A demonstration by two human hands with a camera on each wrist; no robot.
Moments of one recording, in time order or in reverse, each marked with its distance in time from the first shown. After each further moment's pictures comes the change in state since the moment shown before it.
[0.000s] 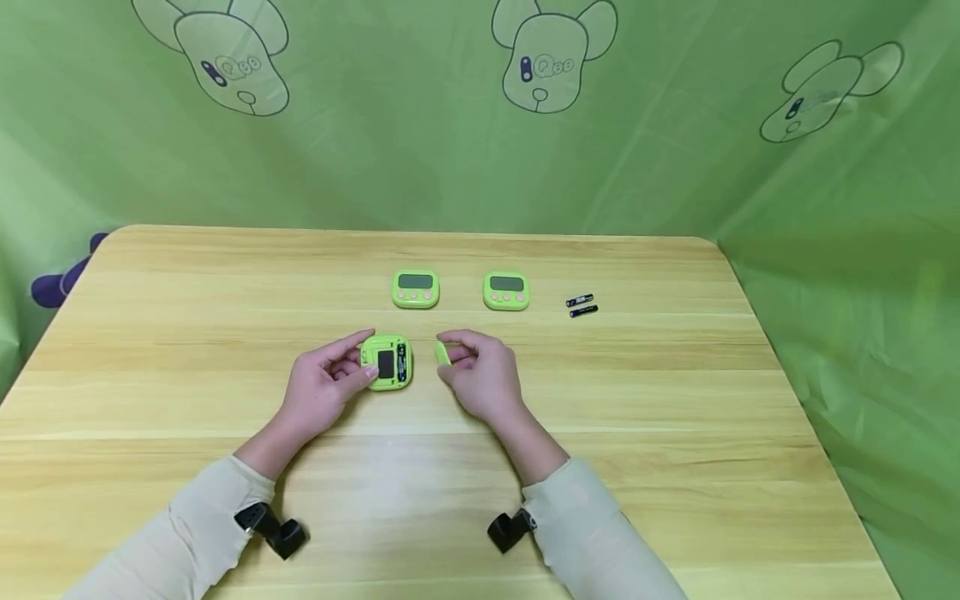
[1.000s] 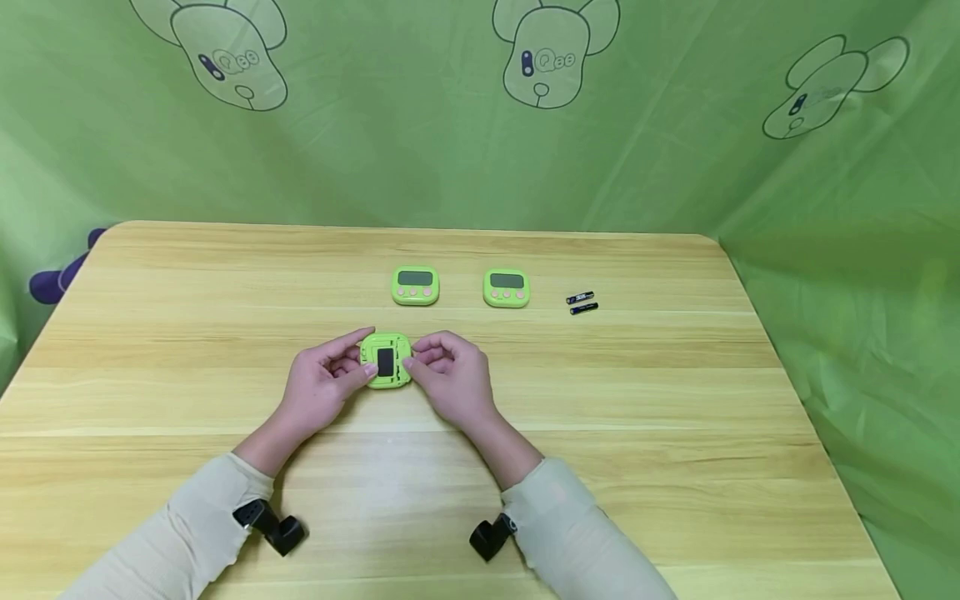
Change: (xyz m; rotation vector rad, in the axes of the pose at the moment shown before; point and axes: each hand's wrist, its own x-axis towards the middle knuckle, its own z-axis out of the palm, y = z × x) left_hand -0.003 0.019 0.000 -0.014 -0.016 -0.035; right_hand -0.007 -0.001 0.033 0.282 -0.003 -0.129
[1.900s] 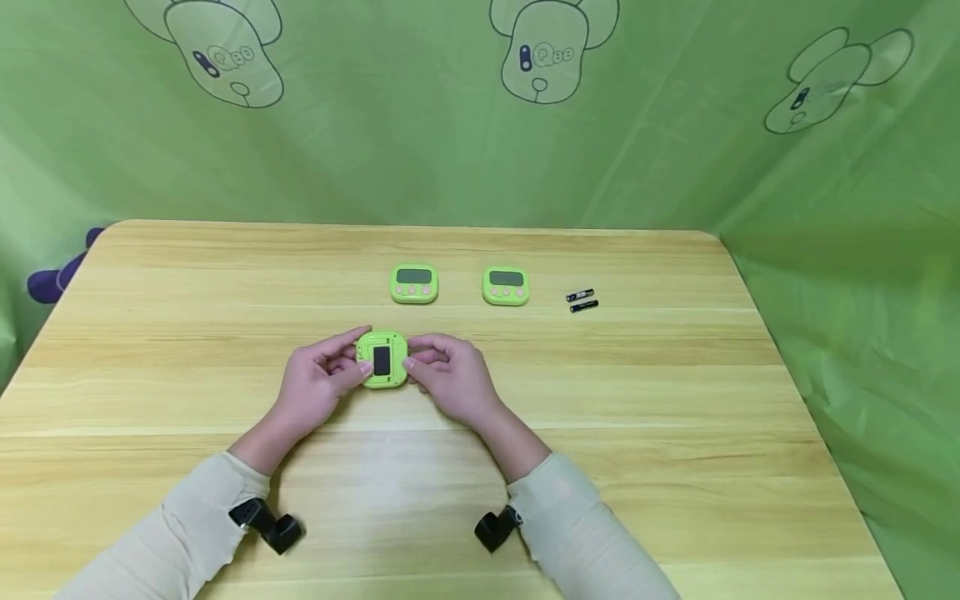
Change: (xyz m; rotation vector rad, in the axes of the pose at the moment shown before) left_hand 0.001 -0.008 -0.004 -0.071 -0.009 -0.042; right_hand 0.005 -0.002 -0.008 0.030 -0.194 0.125
